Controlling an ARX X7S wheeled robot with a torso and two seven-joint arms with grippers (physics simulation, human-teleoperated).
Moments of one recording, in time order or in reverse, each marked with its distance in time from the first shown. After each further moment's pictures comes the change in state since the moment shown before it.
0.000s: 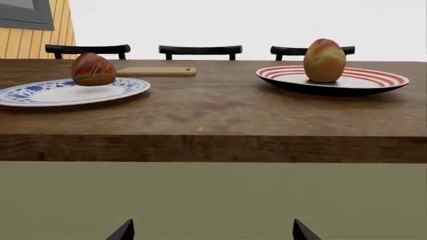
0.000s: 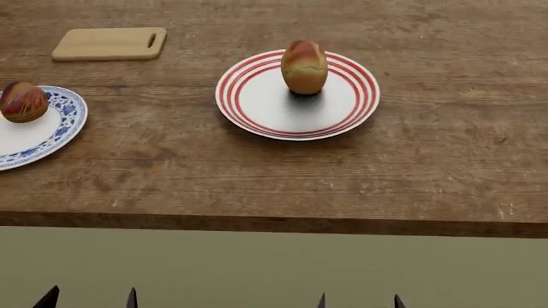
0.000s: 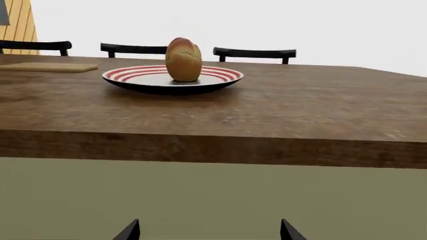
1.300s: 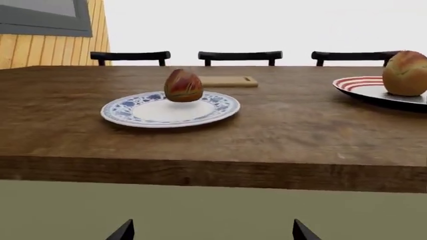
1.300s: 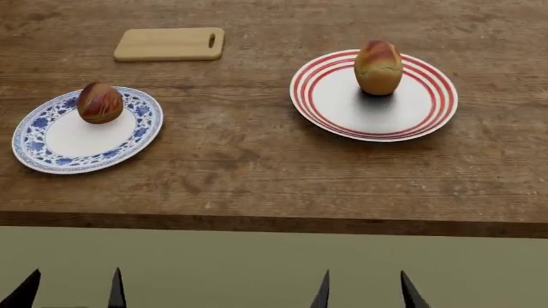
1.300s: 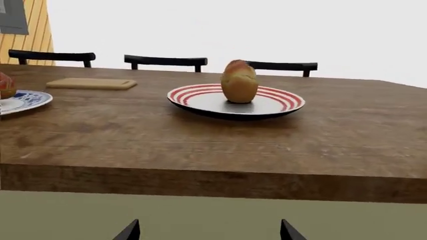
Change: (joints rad) left arm -0.032 -0.055 0.030 0.136 -0.048 -0.152 -0.111; right arm 0.046 0.058 -0.028 -0.129 0.054 0.137 0.045
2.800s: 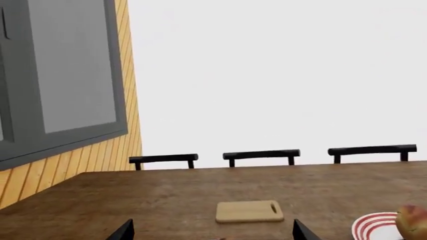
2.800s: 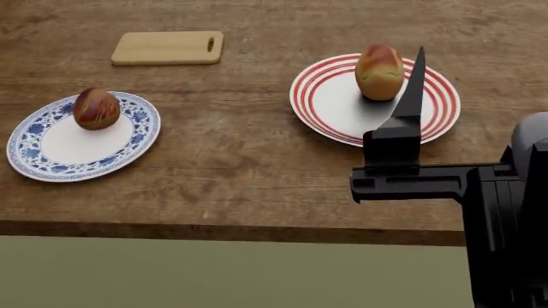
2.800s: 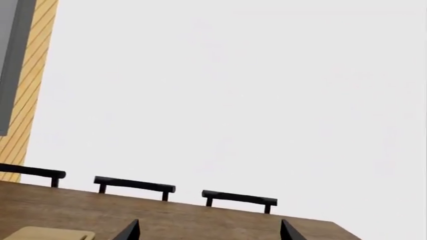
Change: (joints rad) left arm -0.900 -0.774 0.038 0.772 -1.513 -0.699 -1.092; right arm 0.674 0.246 0.389 -0.888 0.610 1.195 0.232
